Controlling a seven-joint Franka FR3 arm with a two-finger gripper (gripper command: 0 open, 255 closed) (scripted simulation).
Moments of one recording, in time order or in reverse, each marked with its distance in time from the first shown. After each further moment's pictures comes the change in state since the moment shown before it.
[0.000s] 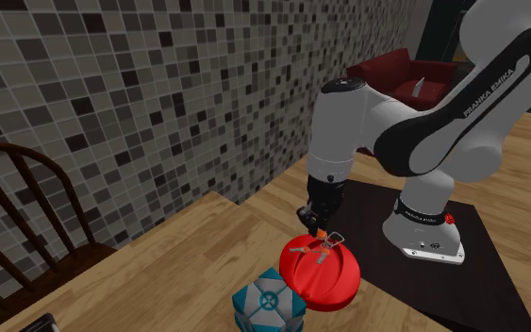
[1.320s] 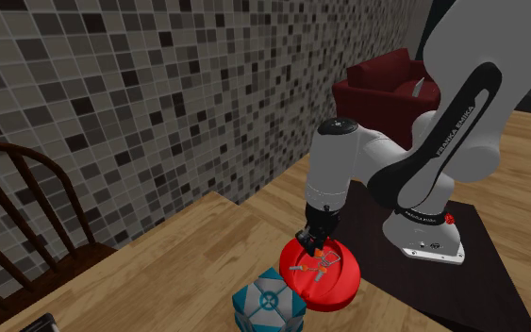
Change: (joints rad) arm -0.047 0.226 0.077 -0.060 -0.034 0.283 0.044
